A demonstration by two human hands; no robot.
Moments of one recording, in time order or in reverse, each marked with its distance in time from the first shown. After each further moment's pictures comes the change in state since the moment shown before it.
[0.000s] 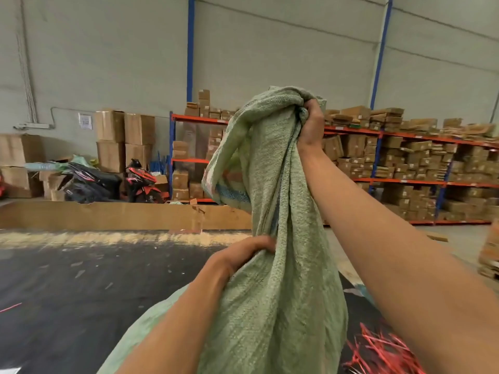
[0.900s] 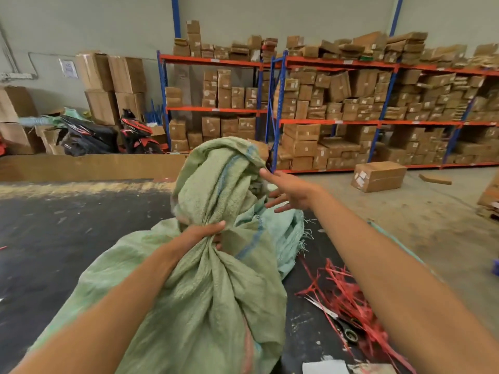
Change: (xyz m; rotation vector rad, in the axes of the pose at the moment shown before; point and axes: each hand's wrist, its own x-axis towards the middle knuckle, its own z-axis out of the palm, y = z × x) left_hand 0.045 -0.119 0.002 -0.231 0.295 -0.174; right_hand -0.035 0.079 -0.271 -0.928 -0.529 0.842
